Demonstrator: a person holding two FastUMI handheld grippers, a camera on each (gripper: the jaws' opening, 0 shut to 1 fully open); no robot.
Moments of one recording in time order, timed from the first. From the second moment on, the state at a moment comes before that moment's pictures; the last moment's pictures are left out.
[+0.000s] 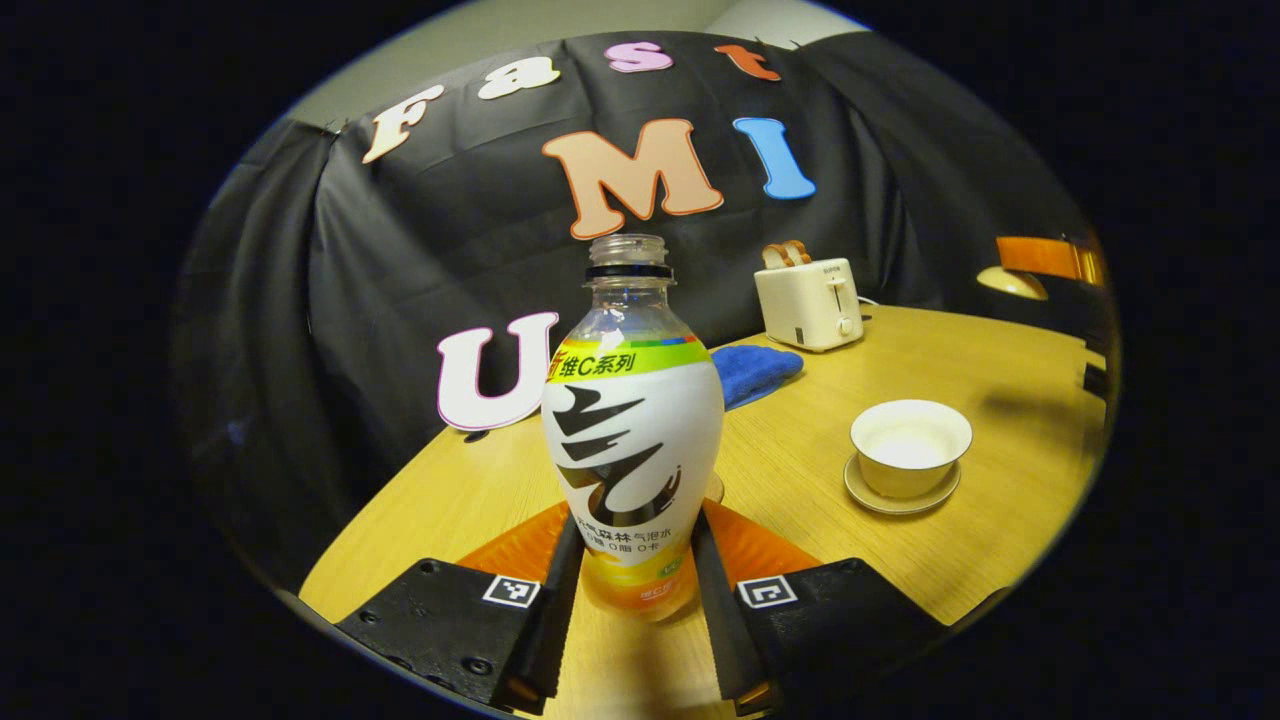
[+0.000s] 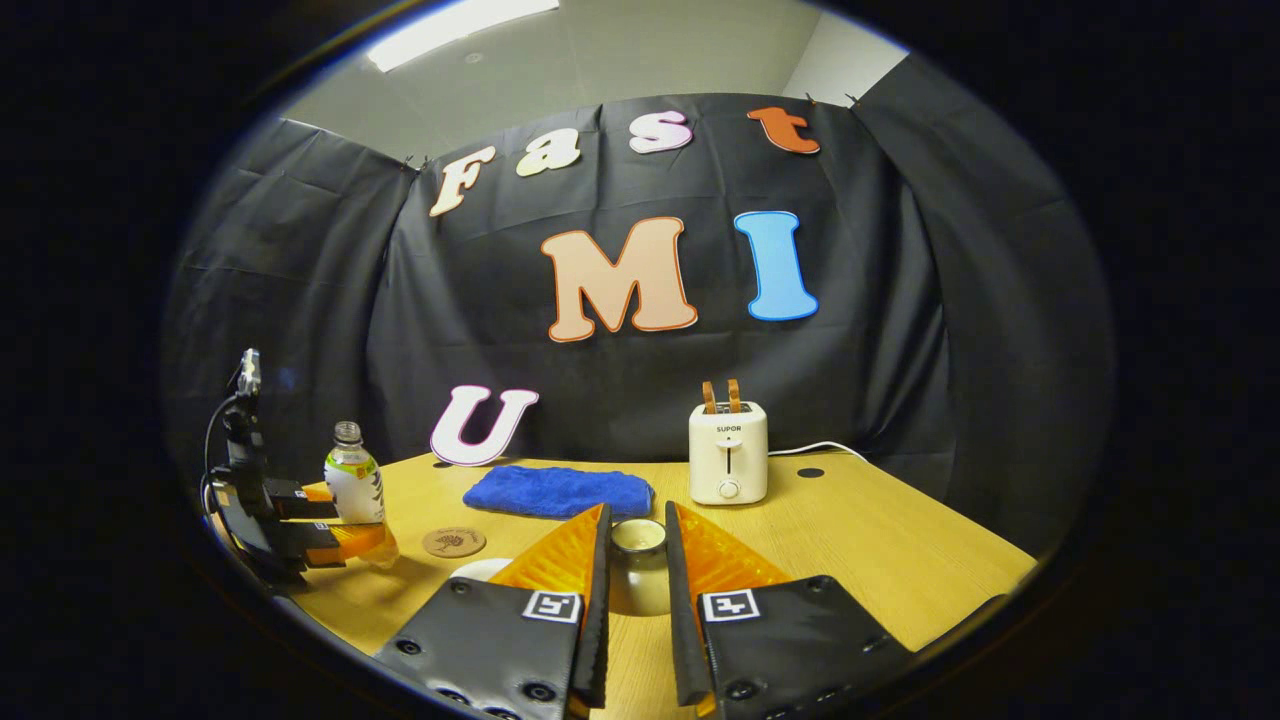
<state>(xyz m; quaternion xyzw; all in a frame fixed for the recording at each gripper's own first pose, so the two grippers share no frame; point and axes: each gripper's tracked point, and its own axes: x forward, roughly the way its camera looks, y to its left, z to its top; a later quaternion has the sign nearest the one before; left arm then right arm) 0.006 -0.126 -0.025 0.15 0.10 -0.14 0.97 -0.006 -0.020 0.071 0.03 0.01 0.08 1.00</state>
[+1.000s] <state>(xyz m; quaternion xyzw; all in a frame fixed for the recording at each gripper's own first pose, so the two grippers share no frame) 0.029 -0.145 -0.032 0.46 0.05 -0.13 0.88 -0.012 -0.027 0.083 0.03 0.00 0.08 1.00</state>
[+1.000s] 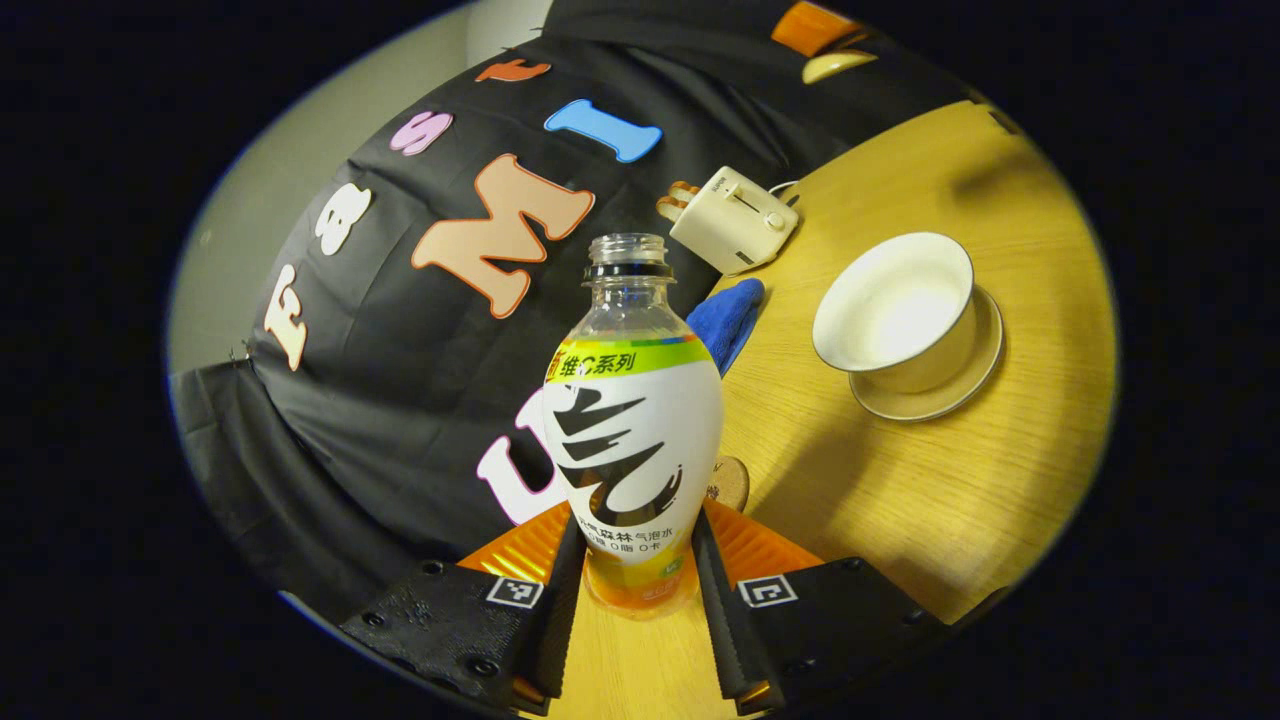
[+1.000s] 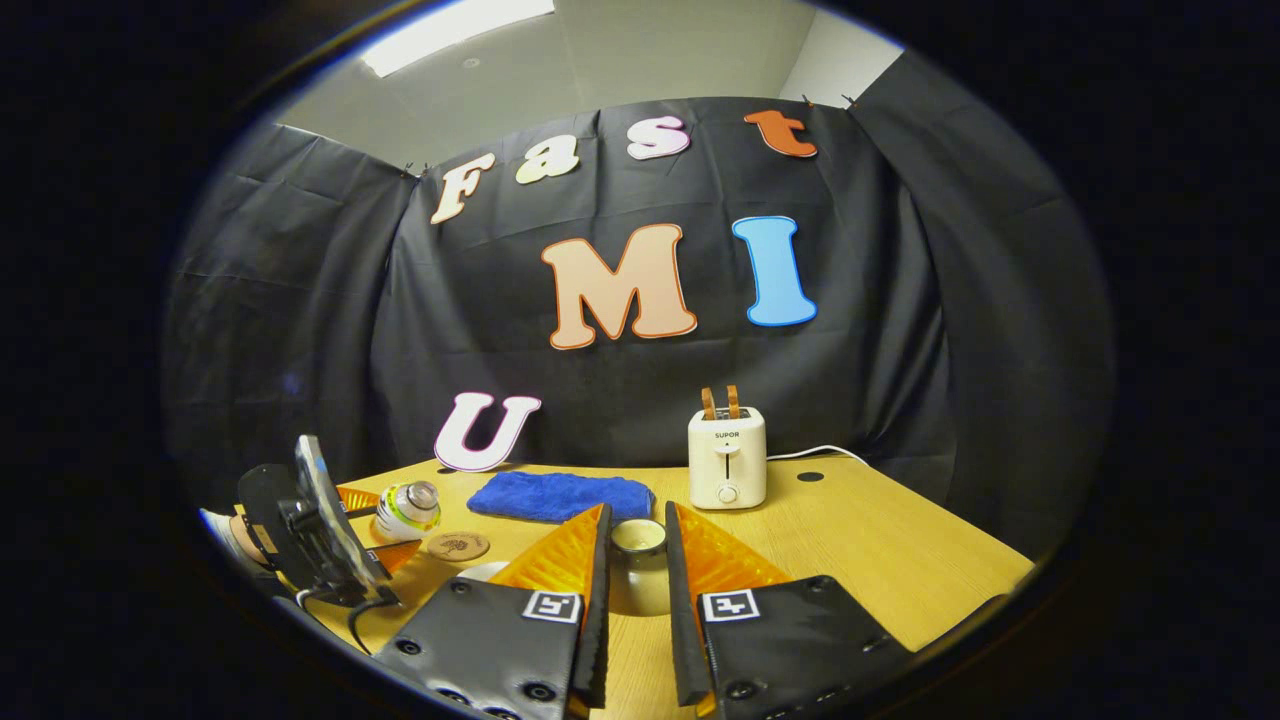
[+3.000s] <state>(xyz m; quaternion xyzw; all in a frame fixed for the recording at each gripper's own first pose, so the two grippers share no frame) 0.033 -0.144 0.003 0.77 0.01 -0.13 0.63 -0.013 -0.025 0.081 0.05 0.00 0.10 0.99</state>
